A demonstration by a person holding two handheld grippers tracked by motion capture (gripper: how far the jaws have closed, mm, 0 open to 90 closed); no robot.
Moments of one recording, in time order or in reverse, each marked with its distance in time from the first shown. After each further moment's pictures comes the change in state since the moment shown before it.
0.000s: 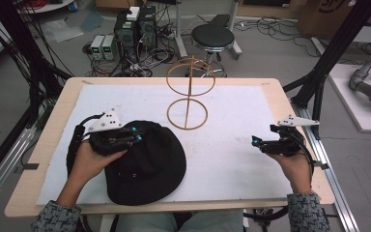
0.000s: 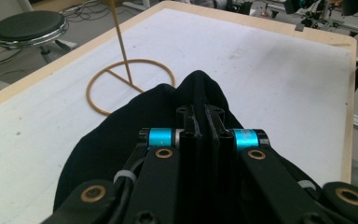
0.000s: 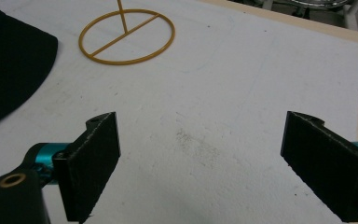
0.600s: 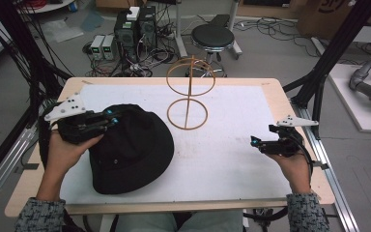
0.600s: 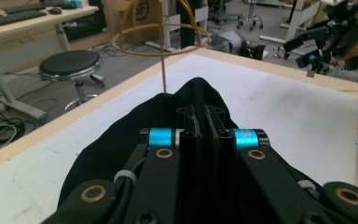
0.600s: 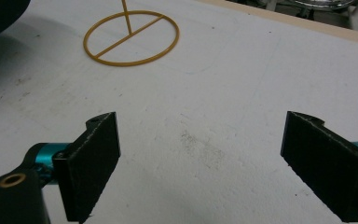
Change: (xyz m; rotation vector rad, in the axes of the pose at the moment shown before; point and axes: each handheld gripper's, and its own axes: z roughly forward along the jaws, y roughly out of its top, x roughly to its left) left arm 0.035 0.013 -0.057 -0.170 0.070 -0.028; right arm 0.002 0.000 0.002 -0.005 0.016 0.005
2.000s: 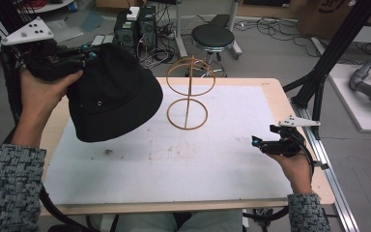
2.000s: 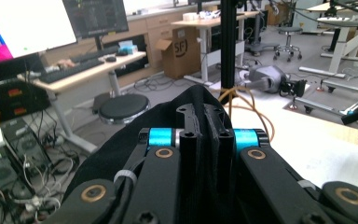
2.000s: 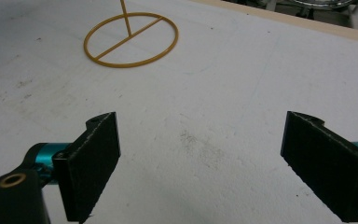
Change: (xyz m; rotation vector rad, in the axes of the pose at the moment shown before) left arm 0.055 0.123 -0.011 -0.122 0.135 0.050; right arm -0.002 -0.001 -0.002 -0.006 0.003 0.011
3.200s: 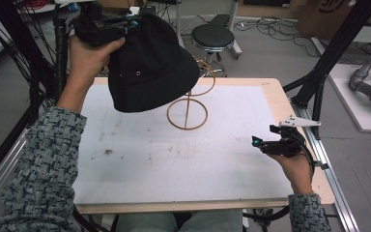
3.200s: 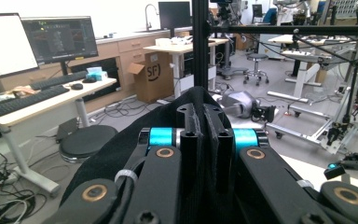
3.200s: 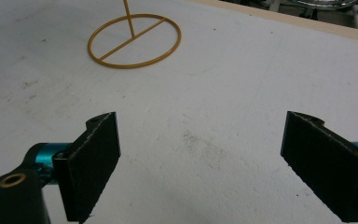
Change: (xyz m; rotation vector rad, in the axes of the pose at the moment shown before) left arm -0.005 0.046 0.098 -0.072 -0.123 -0.041; right arm -0.001 -0.001 -0.001 -0.005 0.014 0.004
